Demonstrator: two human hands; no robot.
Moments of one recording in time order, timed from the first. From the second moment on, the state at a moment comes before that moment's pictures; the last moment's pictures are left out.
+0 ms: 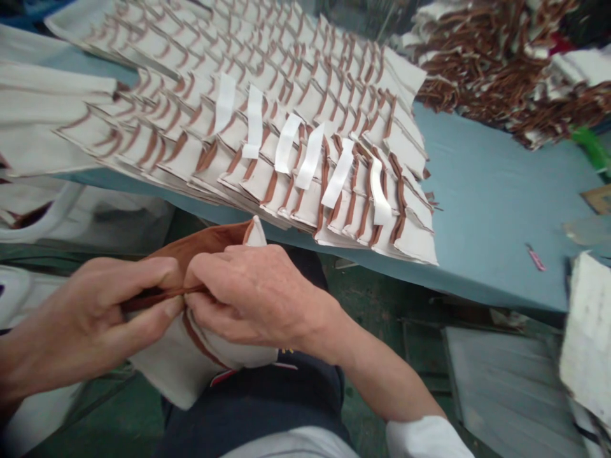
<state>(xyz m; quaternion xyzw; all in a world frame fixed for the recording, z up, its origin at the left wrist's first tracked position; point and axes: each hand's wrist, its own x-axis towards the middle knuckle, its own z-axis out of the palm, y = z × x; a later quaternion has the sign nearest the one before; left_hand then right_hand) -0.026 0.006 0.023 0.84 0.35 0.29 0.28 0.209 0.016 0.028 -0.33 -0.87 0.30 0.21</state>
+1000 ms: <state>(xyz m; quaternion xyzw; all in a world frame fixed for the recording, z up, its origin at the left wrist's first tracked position) -0.022 -0.009 0.001 0.72 0.31 0.40 0.47 0.194 0.020 -0.007 -0.23 -0.53 0.77 0.27</state>
